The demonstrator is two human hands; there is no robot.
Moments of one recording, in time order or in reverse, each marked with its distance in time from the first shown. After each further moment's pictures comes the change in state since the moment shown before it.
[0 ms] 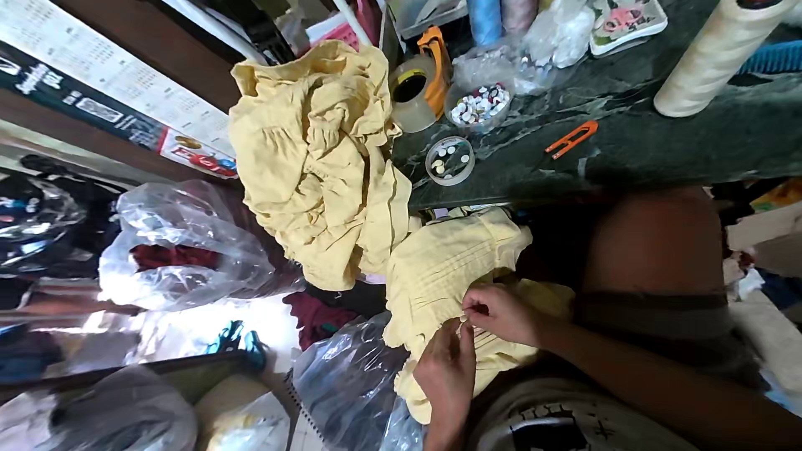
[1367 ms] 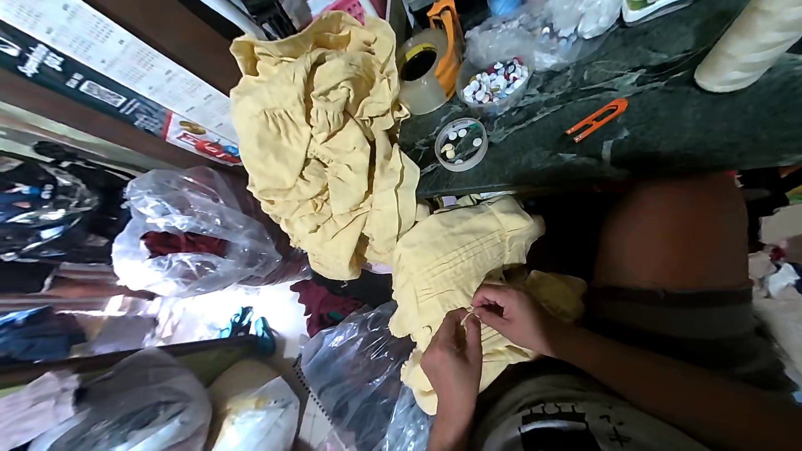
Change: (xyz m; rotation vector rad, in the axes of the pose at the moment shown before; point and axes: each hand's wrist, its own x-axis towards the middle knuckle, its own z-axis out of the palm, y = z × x) left_hand 0.004 0.000 -0.003 -0.038 -0.065 -0.054; right_hand -0.010 0.013 0.023 0.055 0.236 -0.127
